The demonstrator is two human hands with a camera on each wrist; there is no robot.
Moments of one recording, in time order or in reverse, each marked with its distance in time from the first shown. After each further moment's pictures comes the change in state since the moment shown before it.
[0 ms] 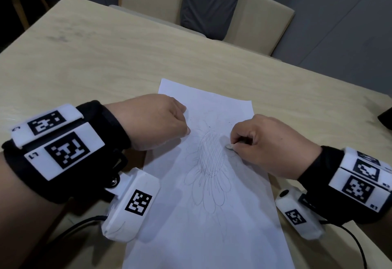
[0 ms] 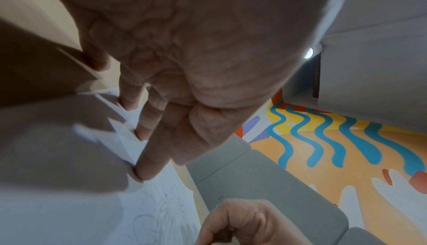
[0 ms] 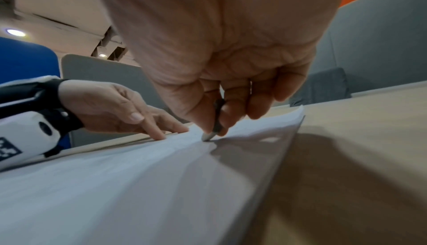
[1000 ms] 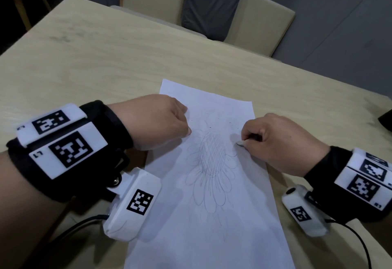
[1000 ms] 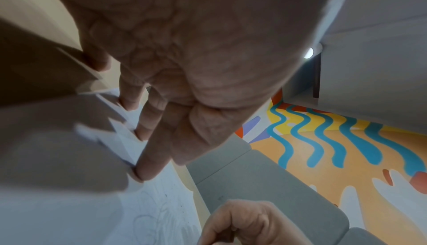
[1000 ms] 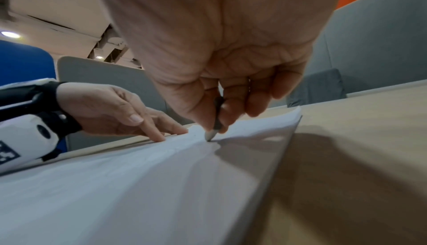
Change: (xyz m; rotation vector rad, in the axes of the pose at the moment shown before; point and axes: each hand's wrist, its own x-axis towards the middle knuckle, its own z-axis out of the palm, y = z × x) left_hand -0.002 0.000 -0.002 0.028 -0.006 -0.005; right_hand -0.002 0.012 -0.004 -0.024 0.039 0.063
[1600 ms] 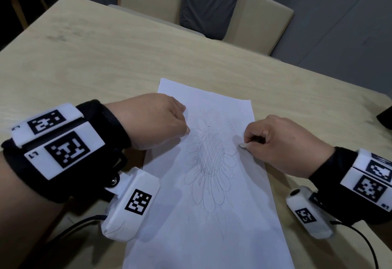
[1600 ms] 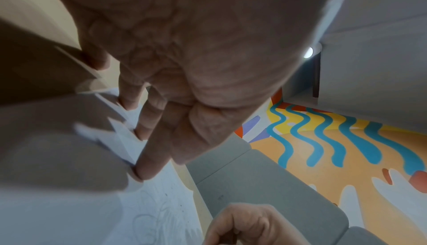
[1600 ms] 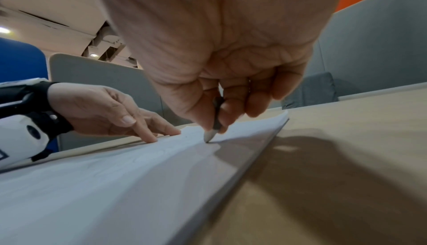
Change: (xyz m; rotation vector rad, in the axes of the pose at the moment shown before) left_hand 0.000 -0.002 0.000 -0.003 -0.002 -0.006; right_hand -0.006 0.005 -0.002 -0.004 -0.036 0.010
